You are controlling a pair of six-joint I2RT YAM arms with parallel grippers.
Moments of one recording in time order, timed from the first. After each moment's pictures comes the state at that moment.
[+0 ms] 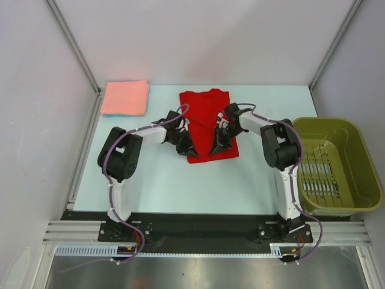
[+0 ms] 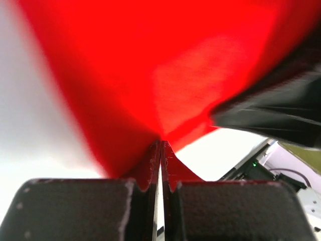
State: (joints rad) left arm -0.45 2.01 1.28 -0.36 0.54 -0.67; right arm 0.38 2.24 1.63 -0.75 -0.72 0.40
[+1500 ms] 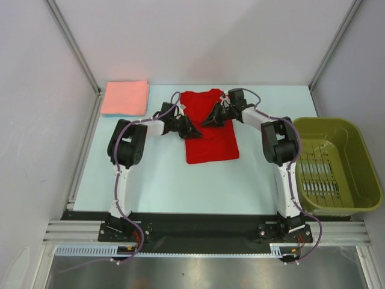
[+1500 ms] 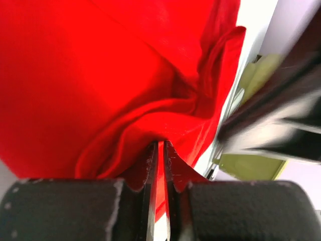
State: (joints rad) left arm -0.32 2.28 1.48 -0.02 0.75 -0.85; right arm 0.31 2.34 1.78 -0.22 -0.79 0.80
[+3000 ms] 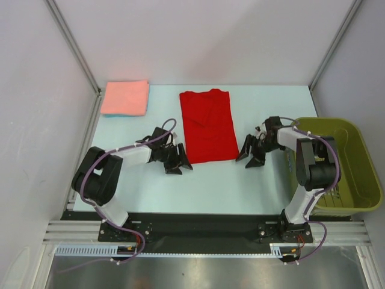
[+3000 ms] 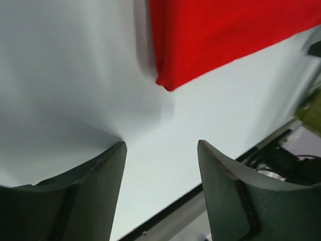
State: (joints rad) left arm -0.42 1.68 0.87 -0.28 0.45 -0.66; right arm 0.08 1.81 1.09 -0.60 -0.63 0.39
